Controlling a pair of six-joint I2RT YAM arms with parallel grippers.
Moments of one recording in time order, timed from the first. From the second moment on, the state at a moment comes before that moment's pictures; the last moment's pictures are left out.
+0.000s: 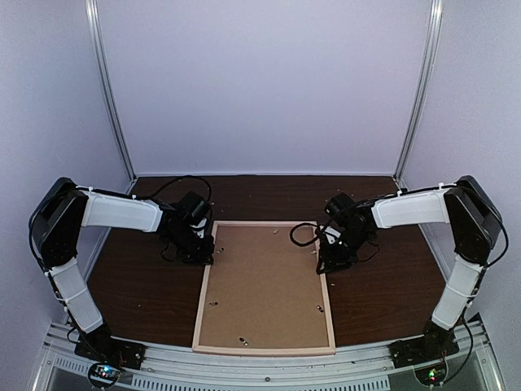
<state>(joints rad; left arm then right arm) -0.65 1.78 1.05 -0.47 0.09 -0.60 0.59 1.78 1.07 -0.60 -0.31 0.40</state>
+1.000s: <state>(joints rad) -0.65 1.80 1.07 -0.42 0.01 -0.63 0.52 1.94 1.43 -0.71 -0.15 0.27</state>
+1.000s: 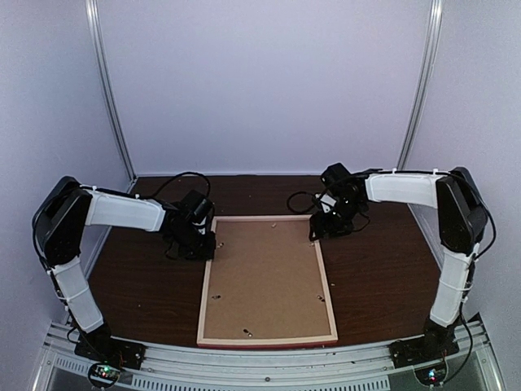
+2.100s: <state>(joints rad) -0.65 1.83 1.10 -0.42 0.01 -0.63 0.78 1.57 0.94 -0.68 -0.18 0.26</state>
